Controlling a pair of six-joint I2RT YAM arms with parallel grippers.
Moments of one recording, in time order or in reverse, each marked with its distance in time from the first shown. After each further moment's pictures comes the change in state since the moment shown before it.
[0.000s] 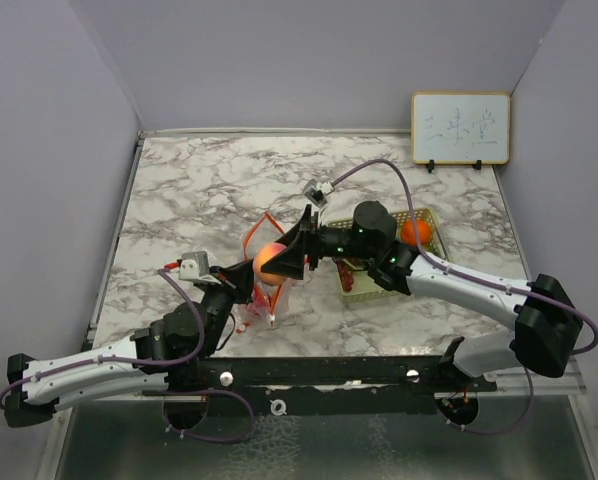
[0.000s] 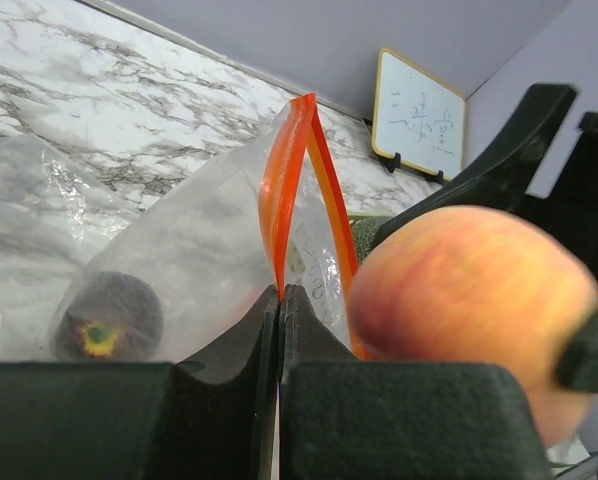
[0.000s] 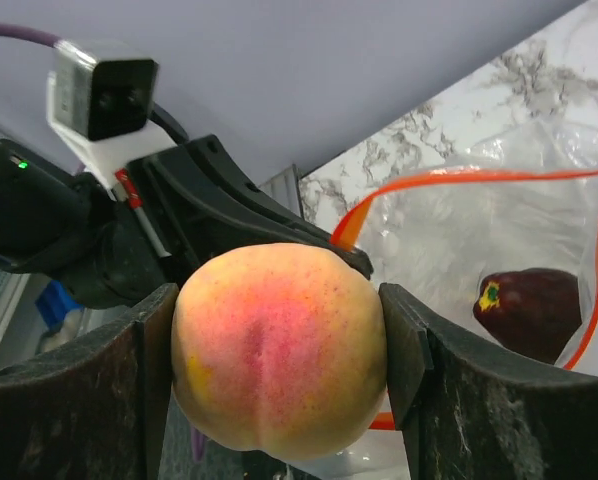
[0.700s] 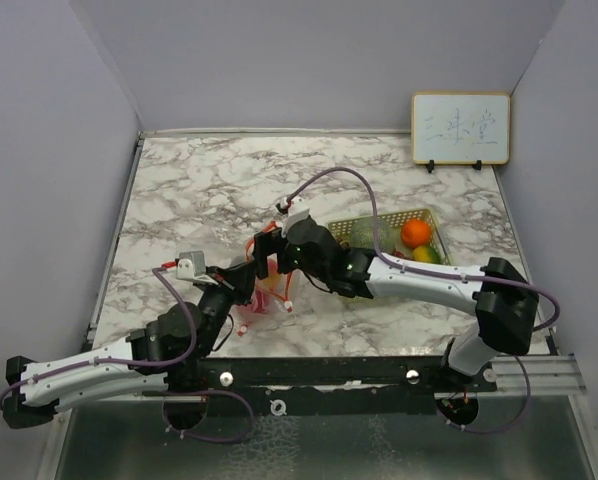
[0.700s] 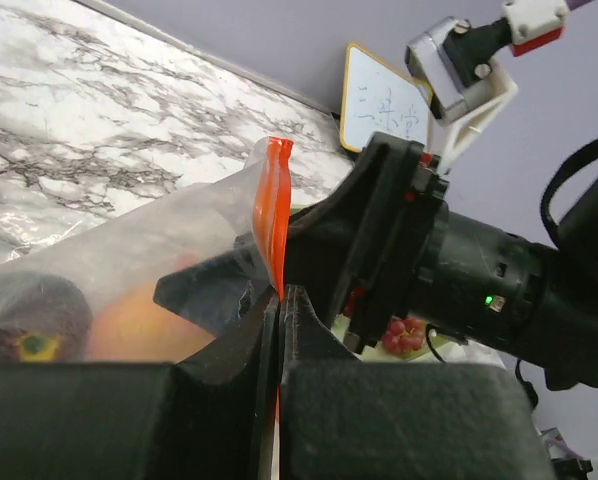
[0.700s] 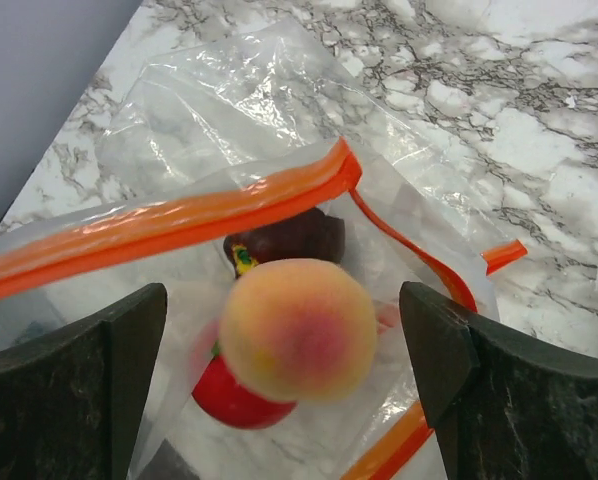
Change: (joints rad) left arm 0.002 -0.037 0.006 -0.021 0.071 -0.043; right arm 0.189 0.275 0.186 -0.344 0.791 -0.042
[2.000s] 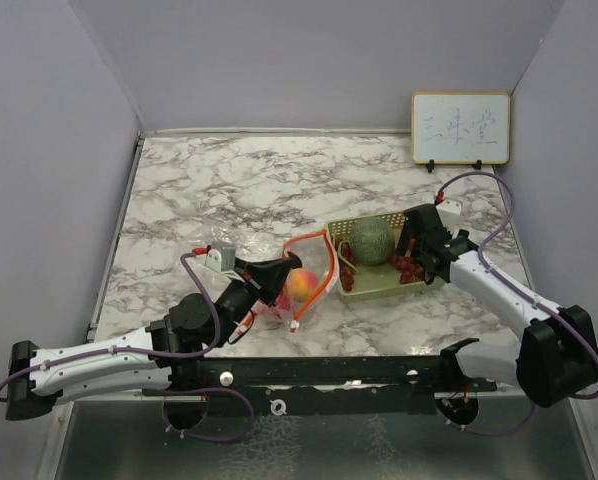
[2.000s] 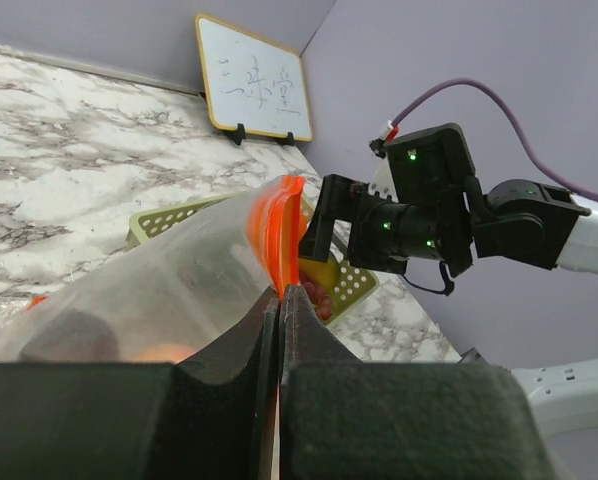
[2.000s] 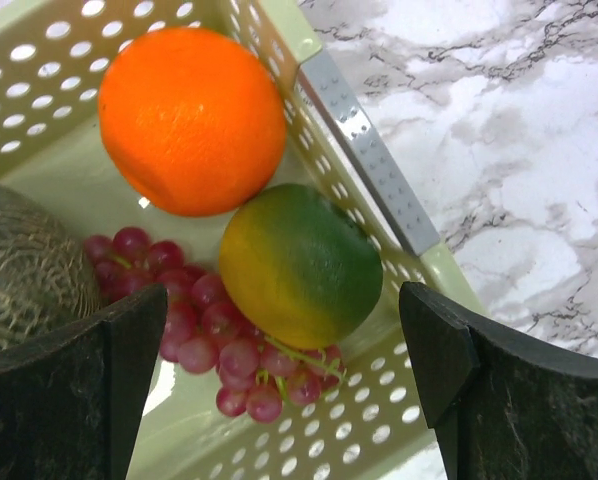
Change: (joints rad) left arm -0.002 0.229 0.066 0.302 0.286 0.113; right arm -0.686 -0.428 -0.389 -0.580 0.344 0.086
